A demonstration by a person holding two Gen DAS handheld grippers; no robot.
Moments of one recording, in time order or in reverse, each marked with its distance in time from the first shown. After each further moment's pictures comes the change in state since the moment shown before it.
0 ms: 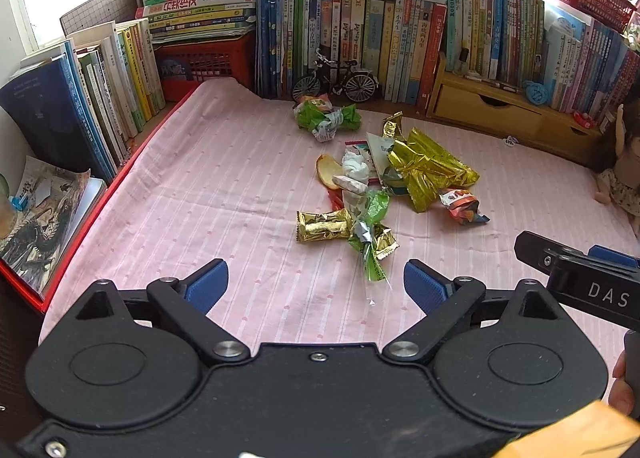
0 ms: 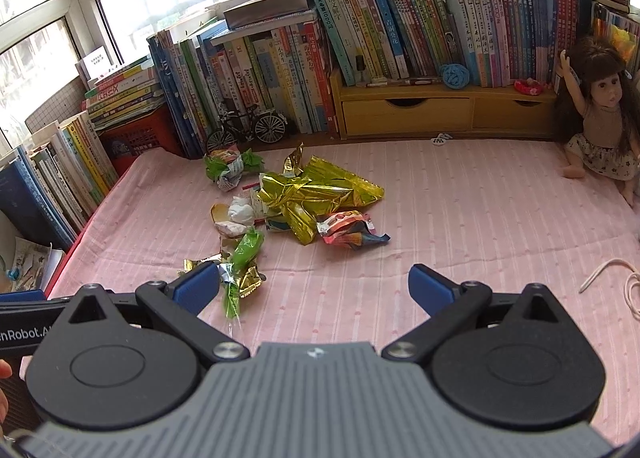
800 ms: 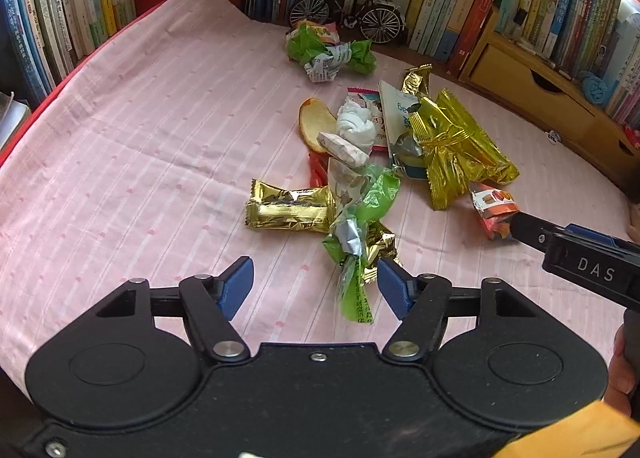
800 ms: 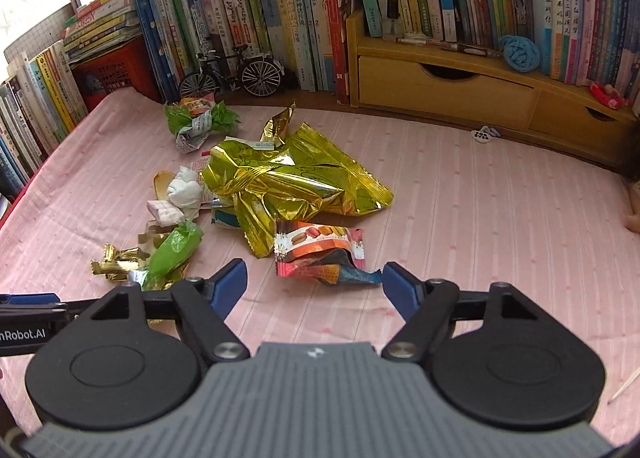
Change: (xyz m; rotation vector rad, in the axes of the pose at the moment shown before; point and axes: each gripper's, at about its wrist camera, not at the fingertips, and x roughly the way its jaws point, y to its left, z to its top) left arm 0.156 -0.019 0.016 -0.175 0.169 -0.045; right arm 0.149 -0.033 0.035 -0.173 0.132 0.041
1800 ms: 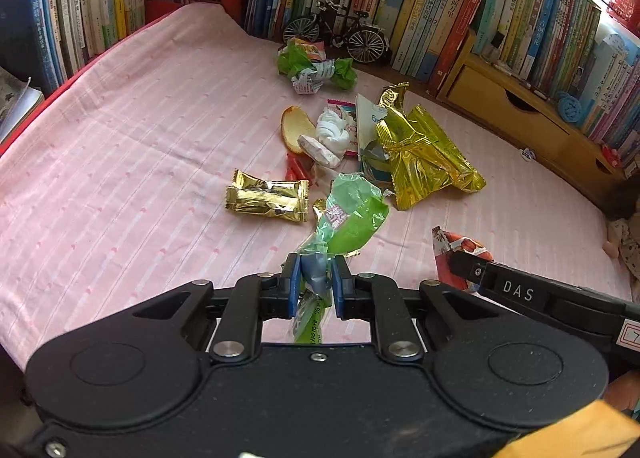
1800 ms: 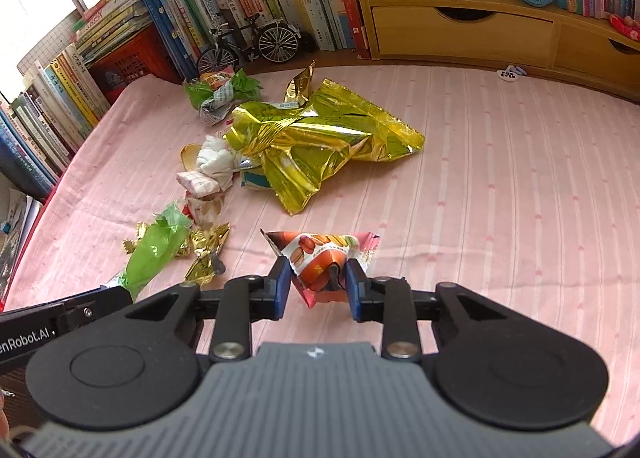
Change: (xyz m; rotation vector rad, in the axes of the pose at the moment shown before) left arm -0.043 -0.015 -0.036 -0.055 -0.074 -0.017; right arm -0.004 -0.003 -0.024 0.098 0.086 0.128
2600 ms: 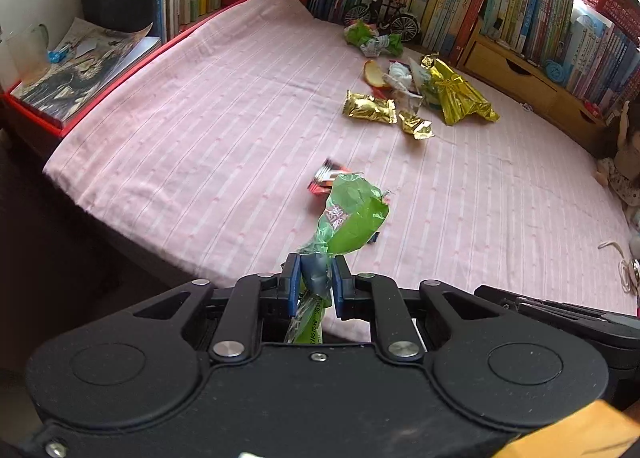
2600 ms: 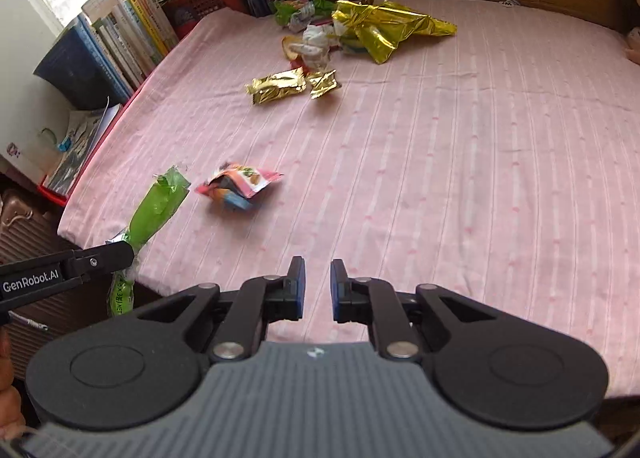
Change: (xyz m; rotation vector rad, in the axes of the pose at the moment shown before) left arm -0.132 0.130 -0.132 0.024 -0.001 0.011; right arm -0.104 0.096 -0.169 -0.008 0.057 0.023
